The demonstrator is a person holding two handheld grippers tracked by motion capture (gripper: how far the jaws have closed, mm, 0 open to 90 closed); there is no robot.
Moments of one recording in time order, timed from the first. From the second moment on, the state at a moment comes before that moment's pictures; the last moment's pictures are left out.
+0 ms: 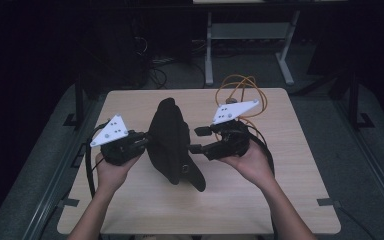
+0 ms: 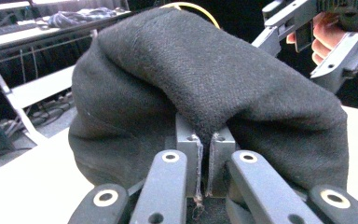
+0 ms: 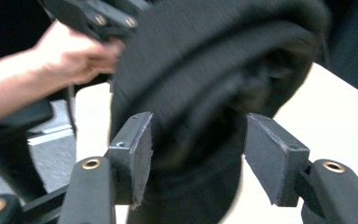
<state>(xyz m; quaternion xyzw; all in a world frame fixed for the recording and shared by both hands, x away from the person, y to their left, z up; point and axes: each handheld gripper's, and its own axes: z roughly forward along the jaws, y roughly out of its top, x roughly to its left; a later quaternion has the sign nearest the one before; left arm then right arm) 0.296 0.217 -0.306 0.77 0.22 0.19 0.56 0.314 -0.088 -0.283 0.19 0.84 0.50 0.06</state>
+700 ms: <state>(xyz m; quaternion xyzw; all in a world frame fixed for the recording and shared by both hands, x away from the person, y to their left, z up) 0.316 0.230 -0.296 0.78 0.24 0.17 0.55 0.317 -0.151 -0.327 0.24 0.84 0.48 0.07</state>
